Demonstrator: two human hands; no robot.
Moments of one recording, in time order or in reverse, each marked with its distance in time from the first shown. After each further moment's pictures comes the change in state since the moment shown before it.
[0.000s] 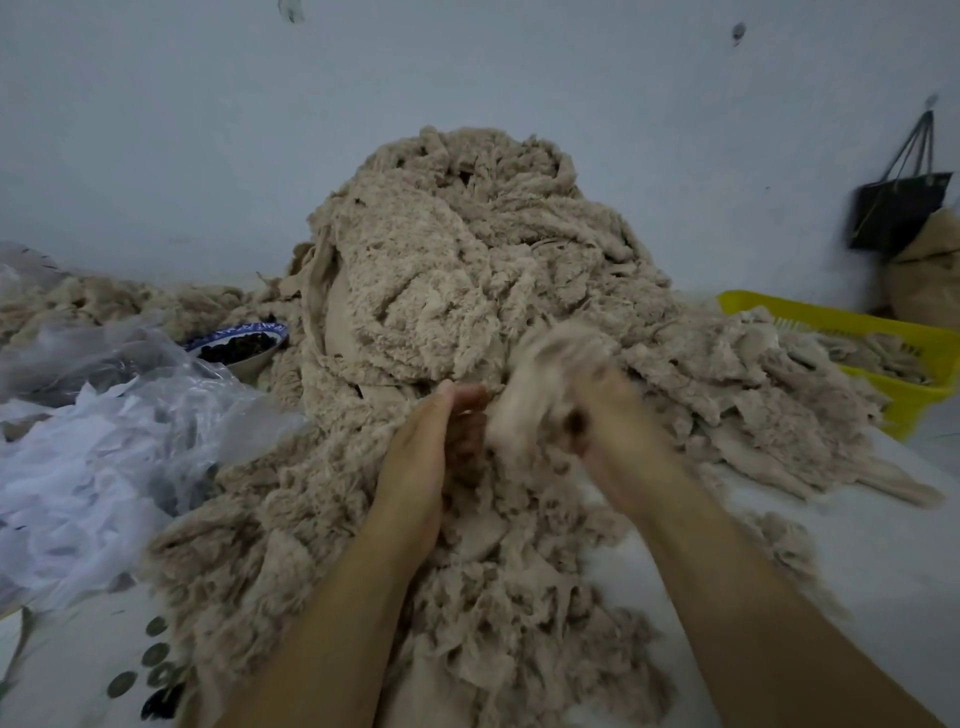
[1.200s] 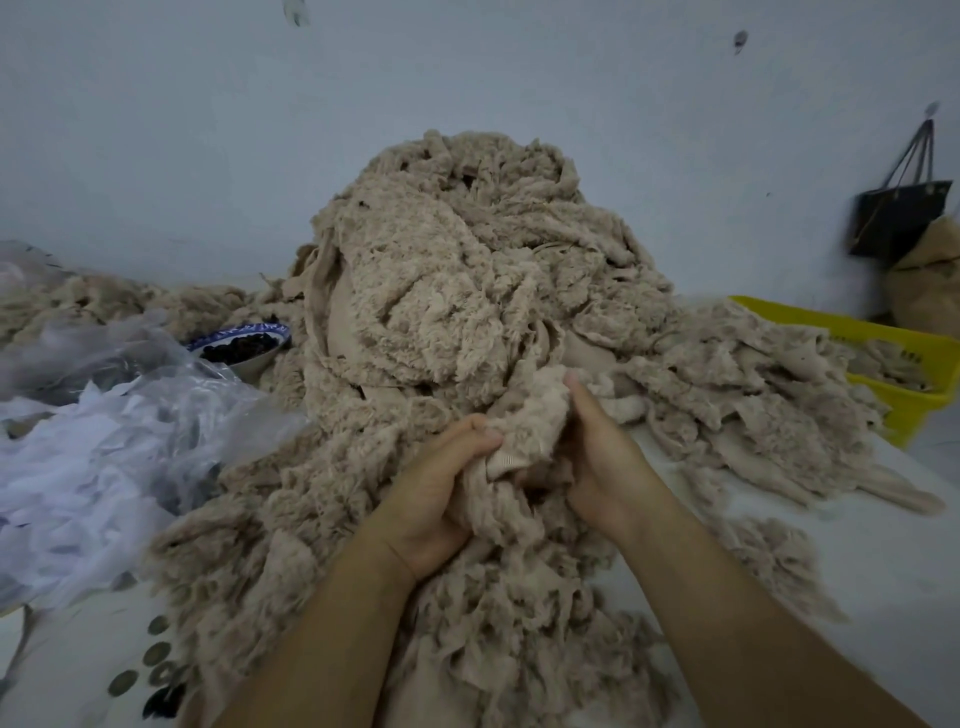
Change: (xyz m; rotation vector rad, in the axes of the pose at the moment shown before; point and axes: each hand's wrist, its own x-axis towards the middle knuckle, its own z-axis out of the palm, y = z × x) left_hand -0.008 0.002 -0.001 -0.438 -0.435 -0.249; right_hand 0.001 0.019 0.014 0.355 0.171 0.438
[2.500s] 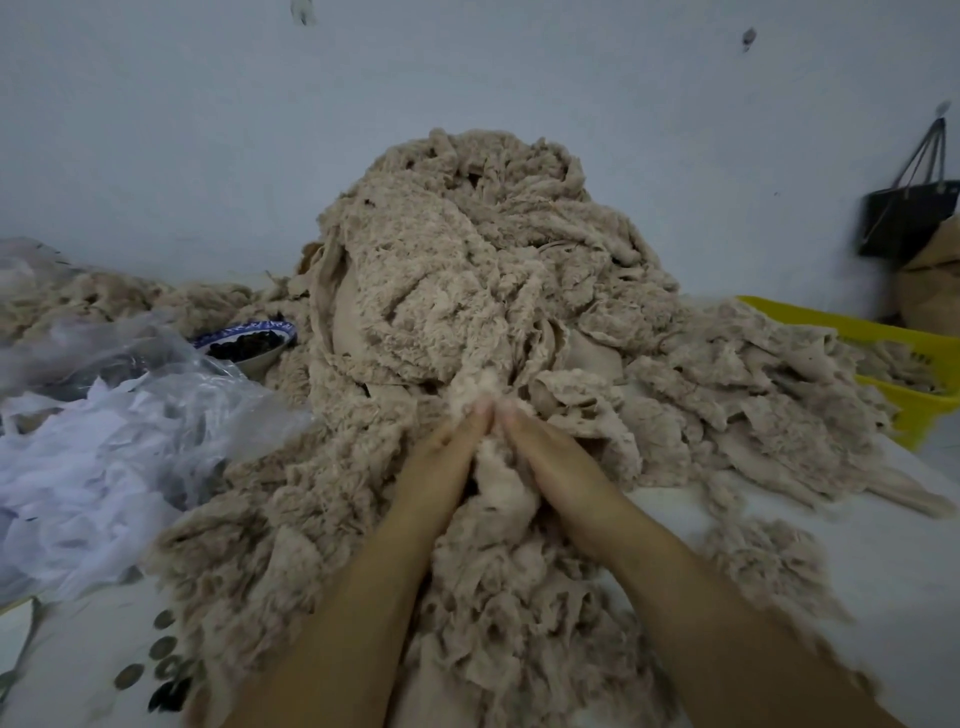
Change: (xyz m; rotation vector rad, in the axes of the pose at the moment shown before) left_hand 0.021 -0.004 -0.016 0.451 0.392 0.106; right_hand -0.006 0.021 0.014 -0.641 -0.157 -0.162
